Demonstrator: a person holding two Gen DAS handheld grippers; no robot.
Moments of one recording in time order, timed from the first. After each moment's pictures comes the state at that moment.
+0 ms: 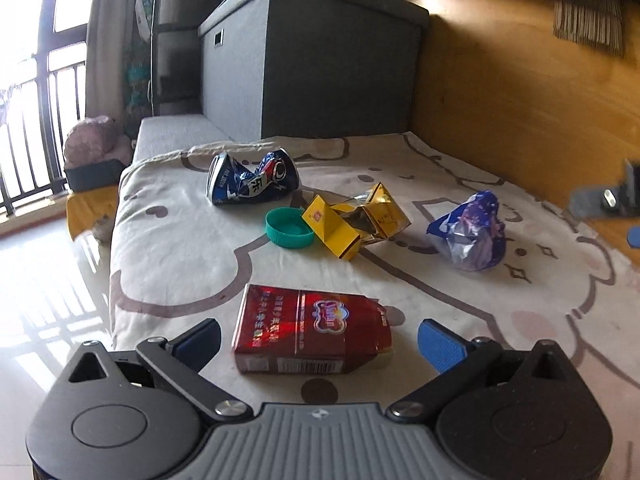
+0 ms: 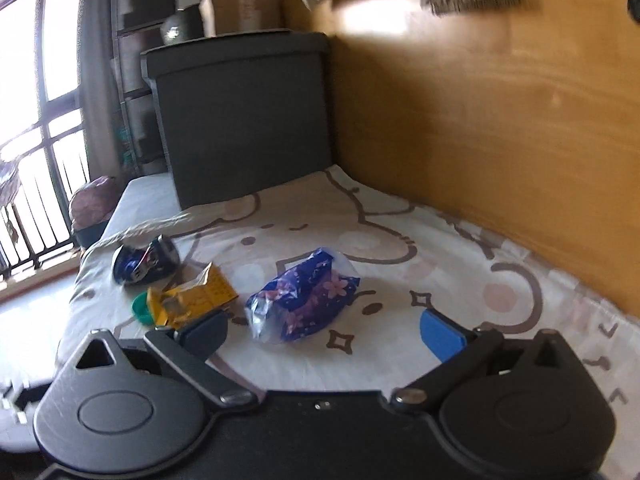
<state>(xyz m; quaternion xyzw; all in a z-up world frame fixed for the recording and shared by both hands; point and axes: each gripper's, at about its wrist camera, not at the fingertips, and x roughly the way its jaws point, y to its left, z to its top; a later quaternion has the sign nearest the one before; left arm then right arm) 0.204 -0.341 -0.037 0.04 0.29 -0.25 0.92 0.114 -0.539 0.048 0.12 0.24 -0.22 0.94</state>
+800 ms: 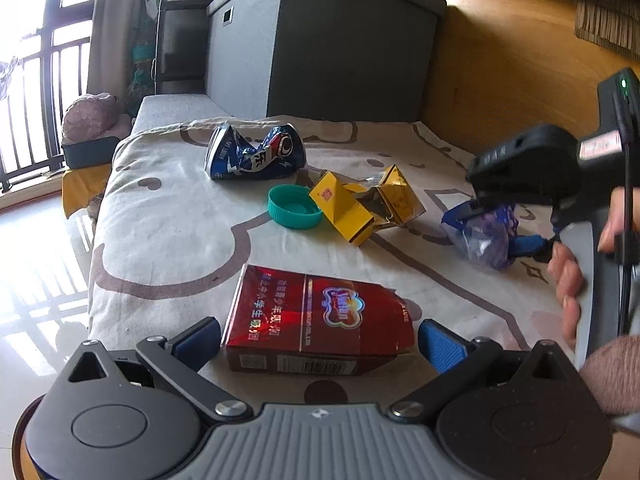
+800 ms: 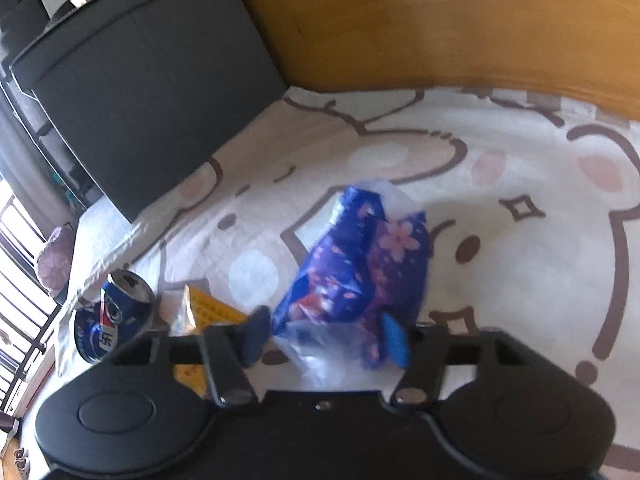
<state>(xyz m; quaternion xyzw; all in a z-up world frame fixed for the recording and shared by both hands) 0.224 -0.342 -0.055 0.02 0.31 -0.25 0.92 0.240 -0.560 -0.018 0.31 0.29 -0.27 0.86</state>
